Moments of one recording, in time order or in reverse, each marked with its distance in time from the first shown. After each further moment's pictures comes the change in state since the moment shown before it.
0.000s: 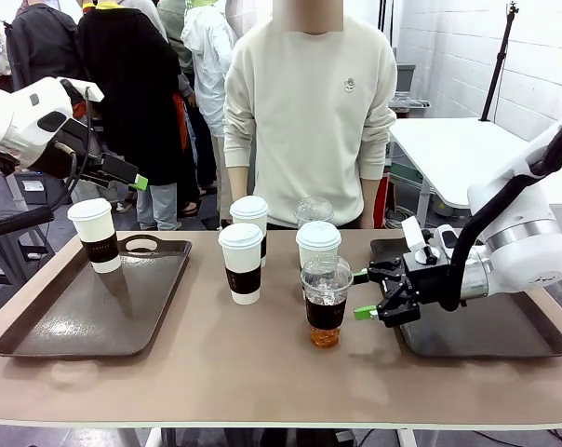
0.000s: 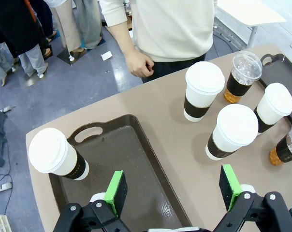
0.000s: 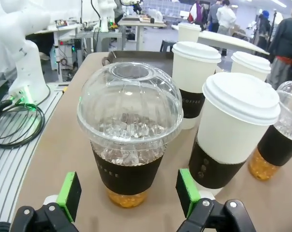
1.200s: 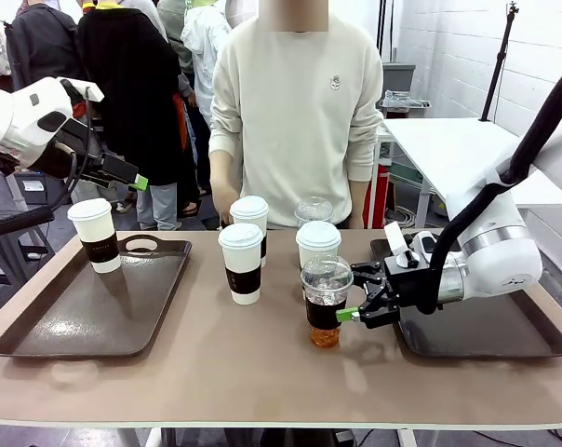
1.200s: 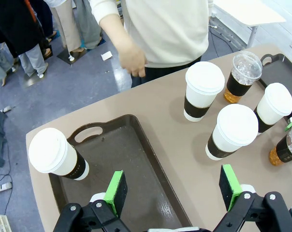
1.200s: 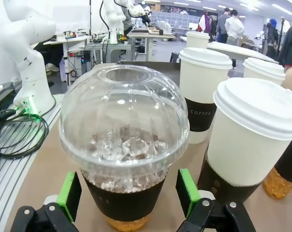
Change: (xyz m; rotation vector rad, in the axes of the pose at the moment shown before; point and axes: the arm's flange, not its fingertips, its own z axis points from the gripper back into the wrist) left arm 0.000 0.000 0.000 0.000 0.000 0.000; right arm -0.010 -0.013 -0.035 0.055 -0.067 -0.012
